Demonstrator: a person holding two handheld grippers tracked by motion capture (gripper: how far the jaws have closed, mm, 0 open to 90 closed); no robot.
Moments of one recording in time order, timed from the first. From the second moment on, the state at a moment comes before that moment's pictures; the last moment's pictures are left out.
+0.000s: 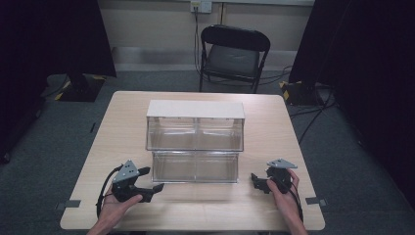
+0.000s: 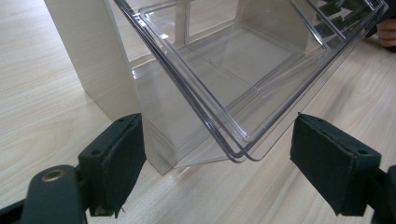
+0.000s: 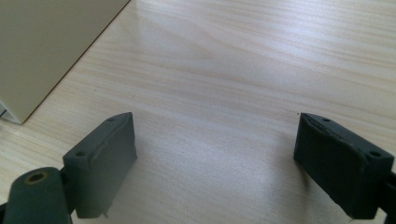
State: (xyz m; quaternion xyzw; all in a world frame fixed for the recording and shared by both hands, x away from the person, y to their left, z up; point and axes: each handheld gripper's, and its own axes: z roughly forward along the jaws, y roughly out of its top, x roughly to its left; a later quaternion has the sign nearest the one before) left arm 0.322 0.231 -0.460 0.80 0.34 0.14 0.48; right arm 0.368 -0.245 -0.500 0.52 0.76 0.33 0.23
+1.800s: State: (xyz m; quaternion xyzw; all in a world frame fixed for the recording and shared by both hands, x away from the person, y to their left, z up) left arm 0.321 0.230 -0.437 0.77 0.33 0.15 0.52; right arm 0.368 -0.245 -0.500 0.52 0.76 0.33 0.23
